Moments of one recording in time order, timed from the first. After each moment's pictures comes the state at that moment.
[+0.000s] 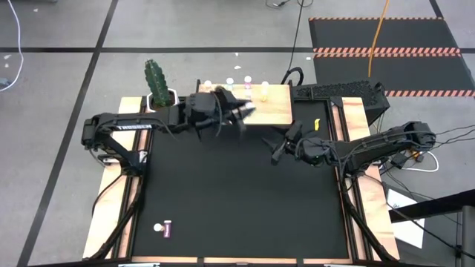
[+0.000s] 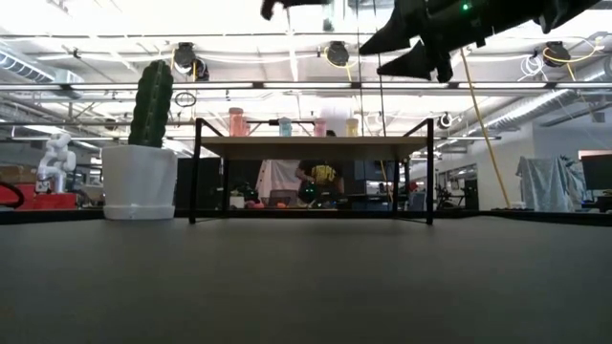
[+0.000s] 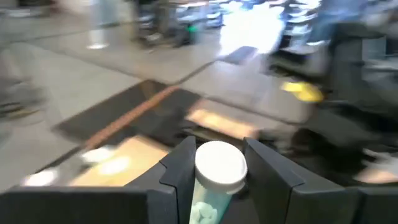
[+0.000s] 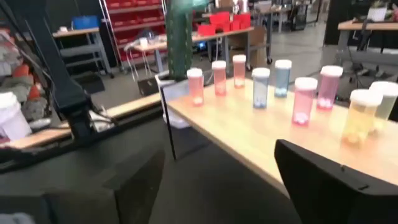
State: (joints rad) left arm 0.12 1.55 1.46 -0.09 -0.27 -0.14; right arm 0.10 1.16 0.59 0.41 0.68 0.24
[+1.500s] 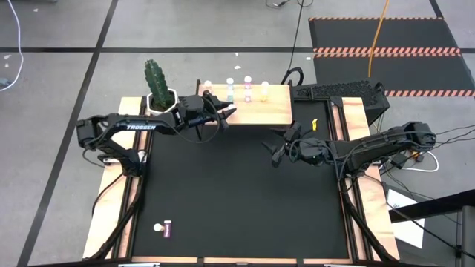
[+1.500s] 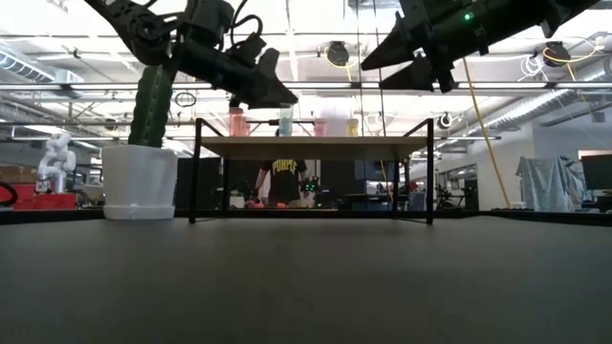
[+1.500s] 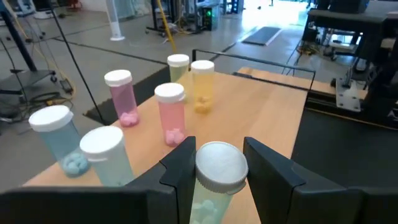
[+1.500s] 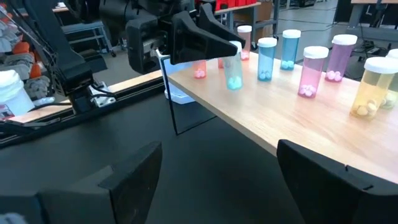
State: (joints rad) left arm 0.41 1.48 0.84 0.45 -0.05 0.00; right arm 0.09 1.16 0.59 0.29 0.63 0.30
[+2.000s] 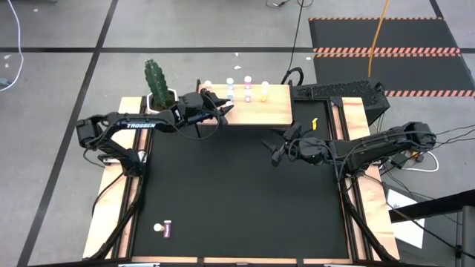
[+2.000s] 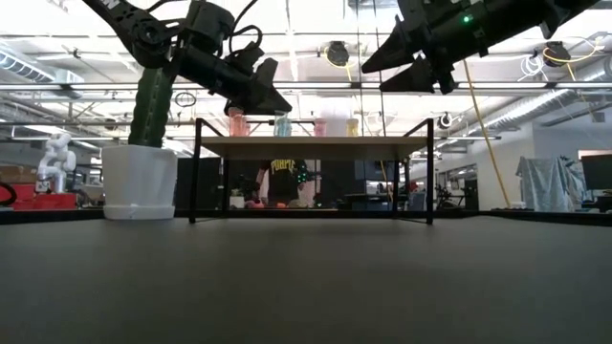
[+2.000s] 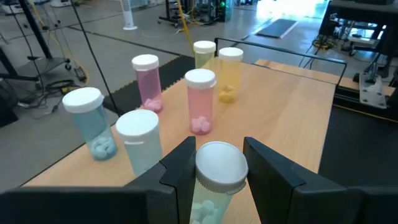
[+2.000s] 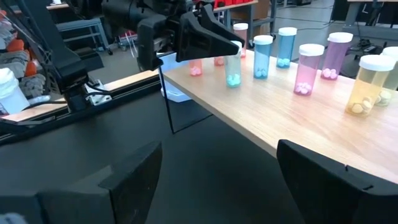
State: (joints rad) left arm 0.45 1.49 0.84 0.41 -0.06 -0.01; right arm 0.08 1.16 0.59 0.28 0.63 0.30
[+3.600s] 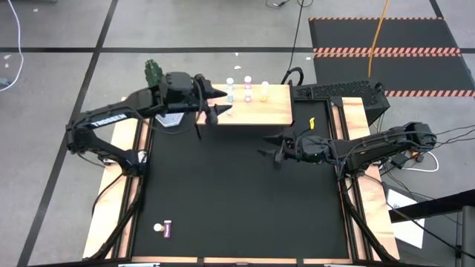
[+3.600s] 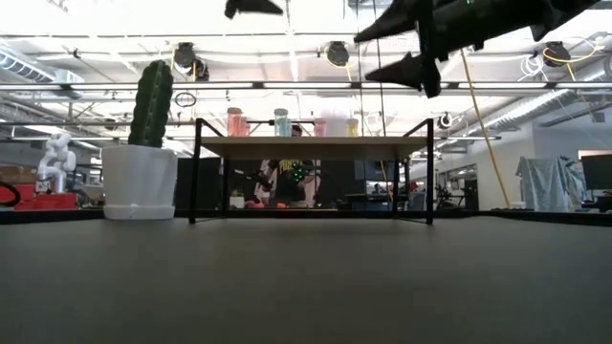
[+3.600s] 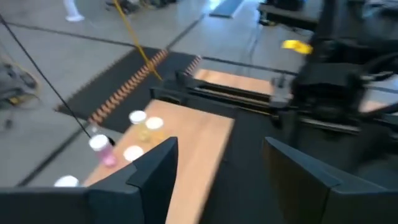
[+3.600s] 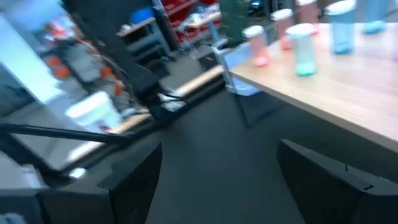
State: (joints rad) left arm 0.29 1.35 1.48 -0.47 -0.03 -0.01; right arm 0.07 1.16 0.59 0.37 0.36 0.52
